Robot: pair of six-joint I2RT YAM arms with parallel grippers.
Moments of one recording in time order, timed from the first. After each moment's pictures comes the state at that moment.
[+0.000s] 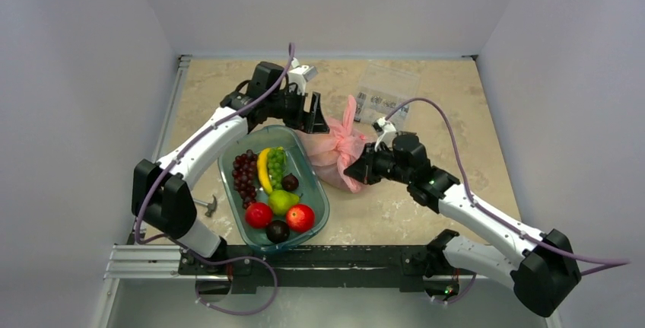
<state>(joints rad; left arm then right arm) -0.46 1.55 1.35 -0.49 0.56 -0.25 0.64 1.00 0.64 -0.06 -0.29 0.59</state>
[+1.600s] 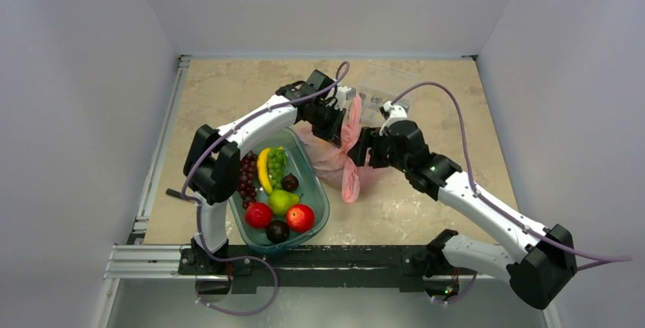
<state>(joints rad) -0.66 1.96 1.66 -0.72 0.41 -0.20 0.64 1.03 0.76 -0.28 0.02 0.55</state>
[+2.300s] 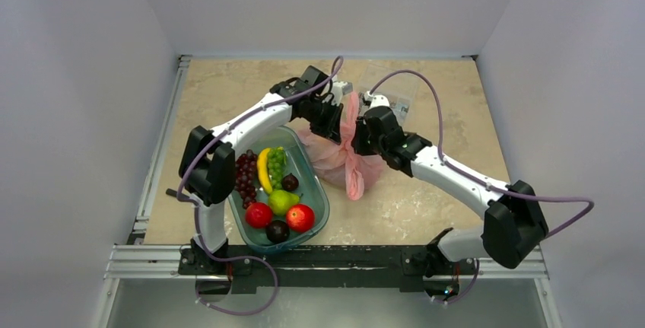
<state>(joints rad) -0.63 1.93 1.66 -0.72 0.47 -0.23 0.64 1.35 0.94 -0.27 0.18 0.48</state>
